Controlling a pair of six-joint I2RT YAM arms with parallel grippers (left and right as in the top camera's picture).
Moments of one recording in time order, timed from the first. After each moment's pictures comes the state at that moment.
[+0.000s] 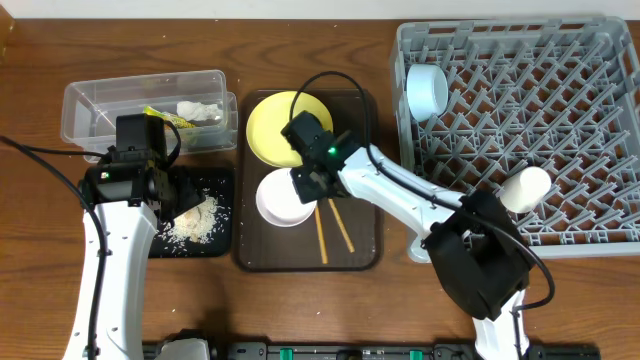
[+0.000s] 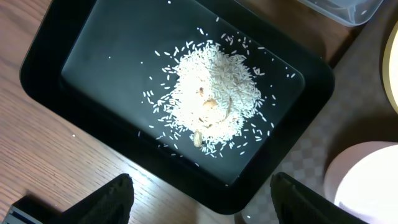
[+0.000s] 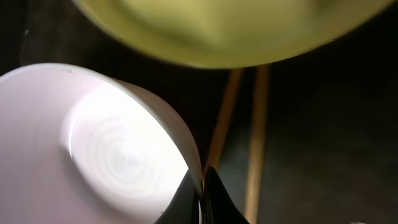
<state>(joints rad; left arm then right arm) 0.11 1.30 1.11 -1.12 -0.15 -0.47 0.75 2.07 1.54 -0.72 -0.06 0.40</state>
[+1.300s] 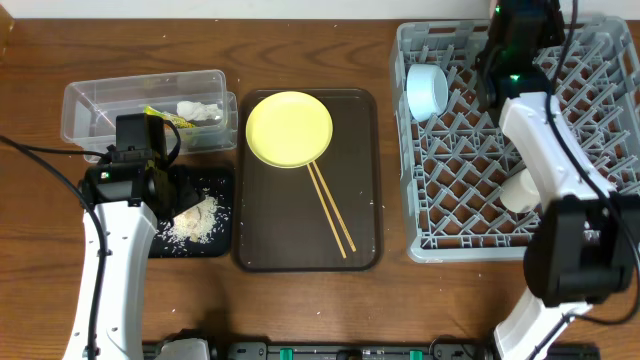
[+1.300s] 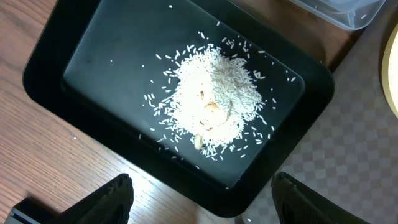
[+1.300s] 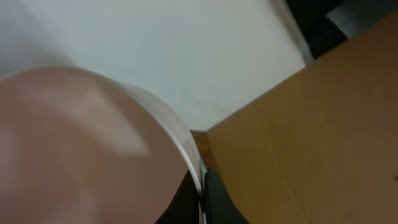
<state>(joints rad) 0.11 1.30 1.11 -1.11 -0.16 -0.47 0.09 1.93 1.54 0.14 0.79 -0.59</state>
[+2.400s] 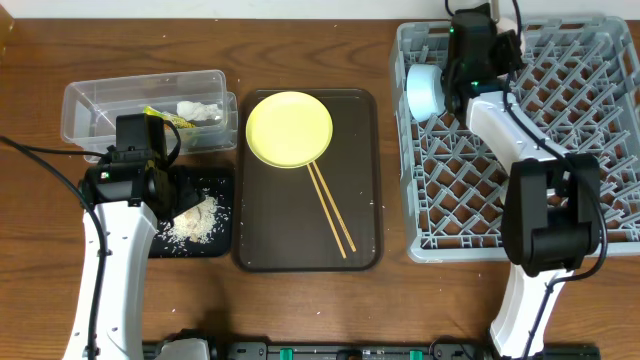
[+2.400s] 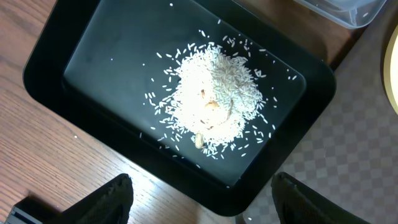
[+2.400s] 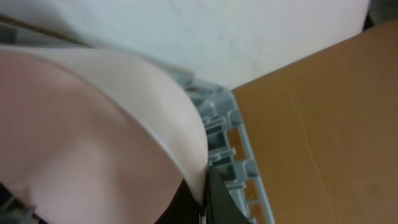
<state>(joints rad) 0.11 1.30 1.11 -1.12 -0.16 -0.47 0.16 2.11 1.54 0.03 0.93 -0.50</state>
